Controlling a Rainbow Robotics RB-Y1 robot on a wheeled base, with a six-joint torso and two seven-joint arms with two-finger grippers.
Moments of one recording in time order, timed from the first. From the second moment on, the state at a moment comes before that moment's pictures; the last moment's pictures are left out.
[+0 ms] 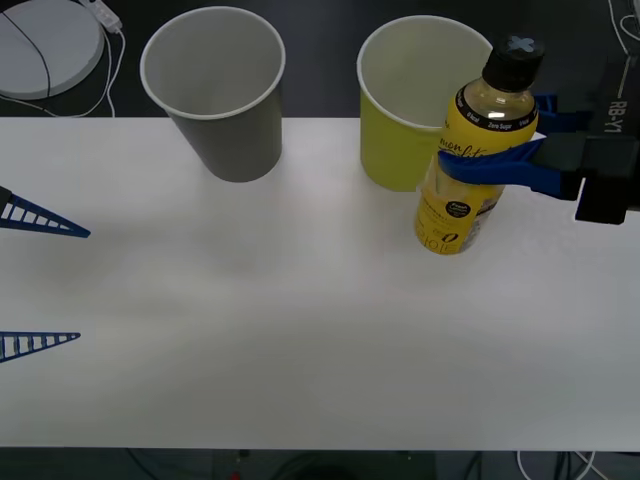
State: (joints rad) right arm -0.07 -1.34 -0.25 -2.46 1.37 -0.73 -1.30; left arm 0.10 0.97 0.51 -2.03 -1.28 -1.57 0.26
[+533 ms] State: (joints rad) right arm -0.60 -1.33 0.18 -2.23 1.33 -0.78 -1.30; left arm 0.10 0.97 0.51 -2.03 -1.28 -1.57 0.26
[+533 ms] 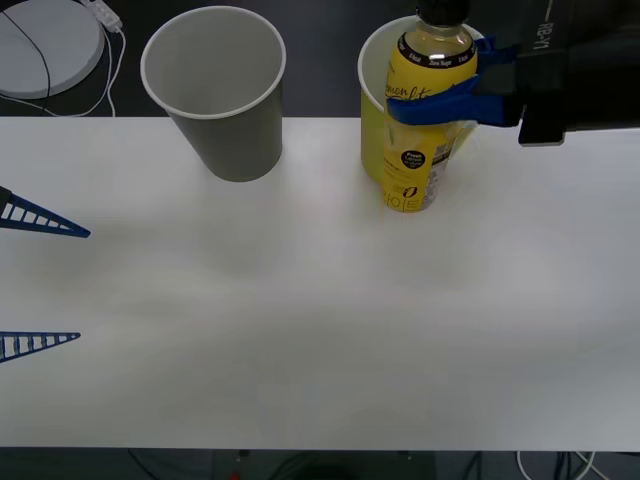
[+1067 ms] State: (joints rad) right arm -1.02 -1.21 0.52 -2.00 1.34 -0.80 -1.30; left arm 0.10 0.97 0.51 -2.03 -1.28 -1.57 0.26
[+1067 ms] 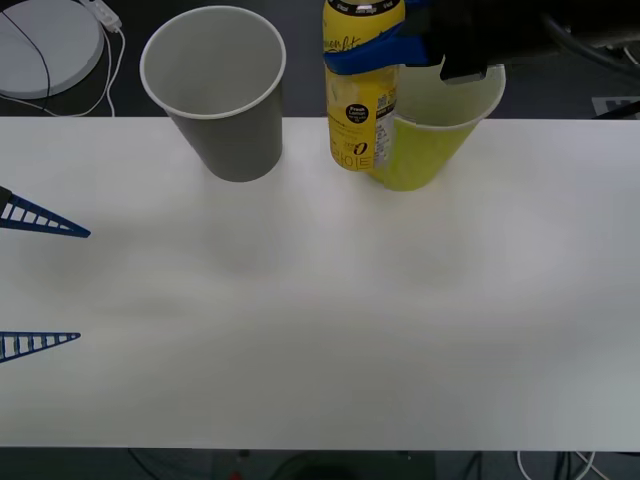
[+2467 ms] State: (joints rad) right arm -1.56 -0.81 0.89 -1.39 1.45 -0.80 -1.30; left arm 0.10 0.97 0.51 -2.03 -1.28 -1.57 0.26
